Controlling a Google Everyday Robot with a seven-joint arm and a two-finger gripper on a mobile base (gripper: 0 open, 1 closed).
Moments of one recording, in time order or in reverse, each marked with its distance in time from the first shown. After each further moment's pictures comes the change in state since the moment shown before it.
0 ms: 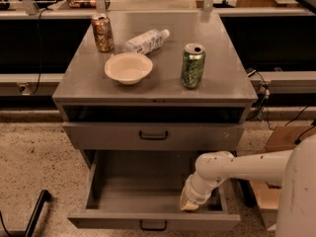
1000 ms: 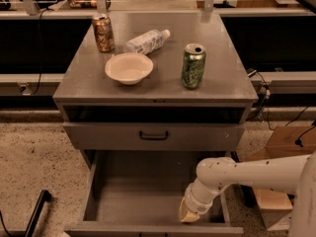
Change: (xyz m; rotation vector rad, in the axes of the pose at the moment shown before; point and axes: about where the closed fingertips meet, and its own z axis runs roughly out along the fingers) arm -0.008 0.048 -0.005 -0.091 -0.024 -0.013
